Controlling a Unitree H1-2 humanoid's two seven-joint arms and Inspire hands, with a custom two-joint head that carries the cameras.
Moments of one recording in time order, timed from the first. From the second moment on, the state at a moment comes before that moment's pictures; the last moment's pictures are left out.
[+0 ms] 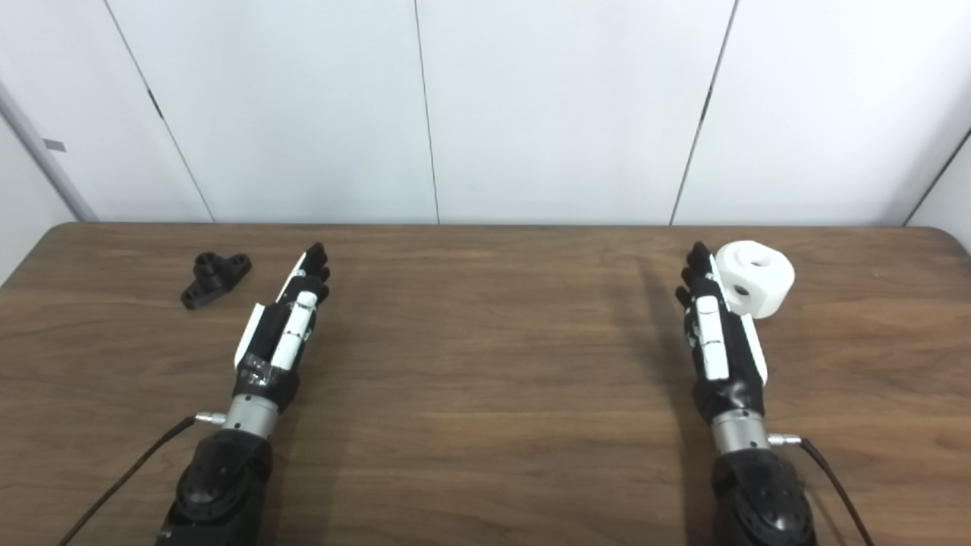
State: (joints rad) left arm -0.21 0.10 0.08 0.21 -0.07 -0.20 -0.07; right arm -0.21 -0.13 -0.11 0.21 0.12 -0.20 0.08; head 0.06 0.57
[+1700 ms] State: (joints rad) left arm -0.17 0.14 0.10 0.08 0.17 -0.21 0.04; right arm -0.24 -0.15 -0.10 0.28 0.15 -0.28 0.12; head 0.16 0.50
